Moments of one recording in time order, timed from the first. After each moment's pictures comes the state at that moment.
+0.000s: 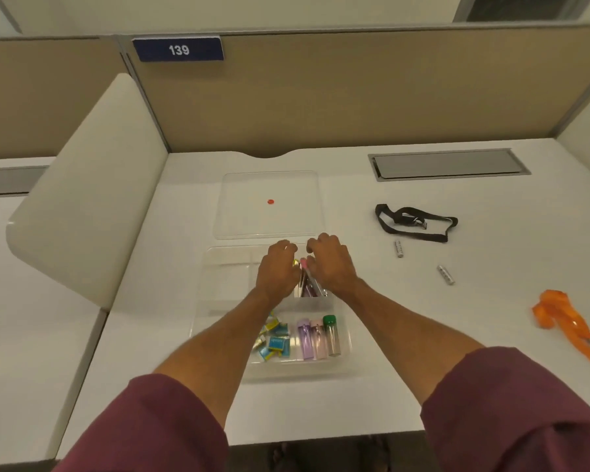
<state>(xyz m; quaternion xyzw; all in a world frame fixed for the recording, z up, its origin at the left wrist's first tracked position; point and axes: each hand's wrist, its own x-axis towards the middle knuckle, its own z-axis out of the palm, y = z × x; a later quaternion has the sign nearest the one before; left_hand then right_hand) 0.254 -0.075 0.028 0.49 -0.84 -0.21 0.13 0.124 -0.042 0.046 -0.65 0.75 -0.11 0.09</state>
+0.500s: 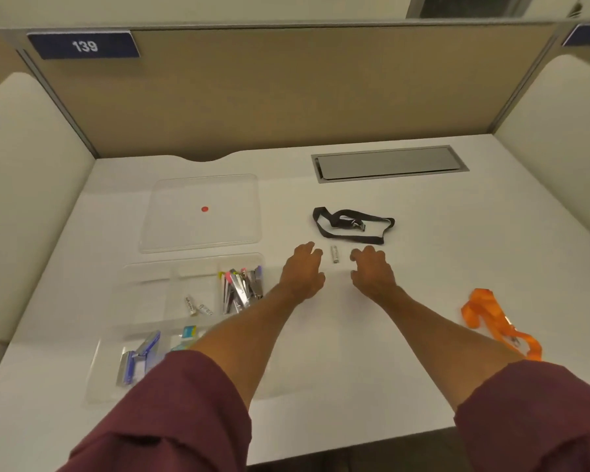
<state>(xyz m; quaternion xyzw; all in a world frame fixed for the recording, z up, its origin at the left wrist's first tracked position) 0.065 -0.043 0.014 0.41 -0.89 -0.21 0.05 -0.082 0.028 0.029 -0.52 0.85 -0.02 0.12</state>
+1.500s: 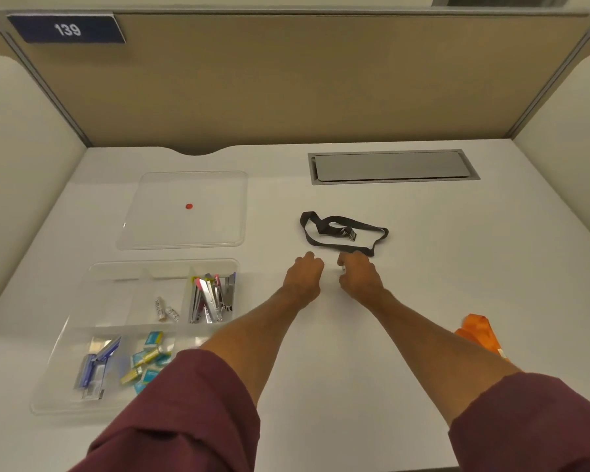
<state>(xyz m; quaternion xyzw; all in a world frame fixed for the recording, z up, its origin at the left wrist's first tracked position) -0.009 -0.051 -0.004 0.47 -0.86 -0.18 -0.05 -0.130 -0.007 0.000 -0.52 0.83 -0.08 0.20</state>
